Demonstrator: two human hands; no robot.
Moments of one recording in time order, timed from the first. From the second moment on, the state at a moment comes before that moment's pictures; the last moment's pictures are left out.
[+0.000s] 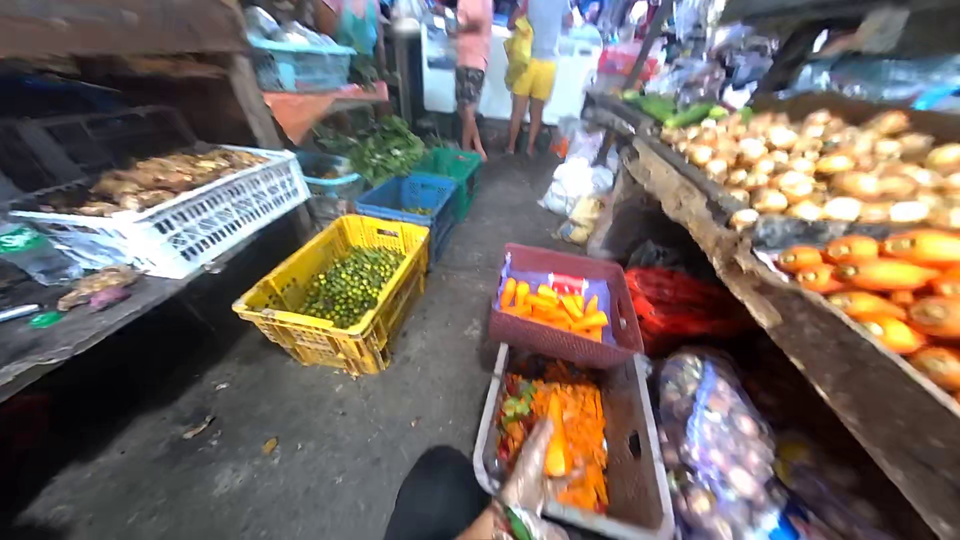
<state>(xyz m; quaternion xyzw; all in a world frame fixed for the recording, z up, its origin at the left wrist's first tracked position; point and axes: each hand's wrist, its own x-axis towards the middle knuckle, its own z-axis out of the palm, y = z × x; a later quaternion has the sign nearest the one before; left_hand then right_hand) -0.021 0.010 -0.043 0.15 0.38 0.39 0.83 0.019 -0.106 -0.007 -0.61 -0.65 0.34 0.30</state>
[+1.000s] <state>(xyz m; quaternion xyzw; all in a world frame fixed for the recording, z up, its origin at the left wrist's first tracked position) -0.022 0.031 -0.040 0.13 0.47 0.36 0.80 0.118 -0.007 -0.006 -0.78 -0.52 0.34 0.04</state>
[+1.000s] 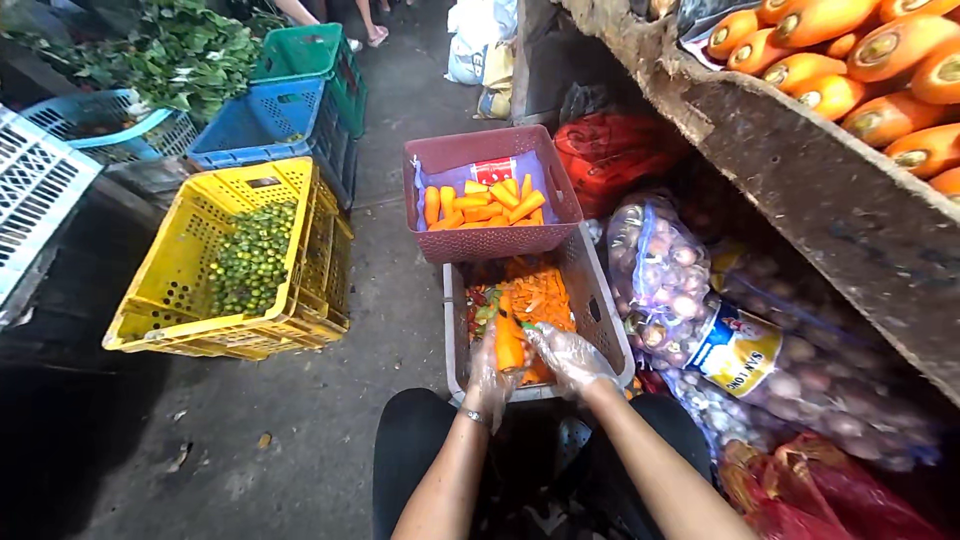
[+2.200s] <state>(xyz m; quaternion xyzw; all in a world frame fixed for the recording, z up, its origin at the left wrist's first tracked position) -0.030 0.026 -0.034 0.05 0.33 0.44 0.83 0.055 -0.111 -0.025 -0.63 -0.59 0.32 0.39</state>
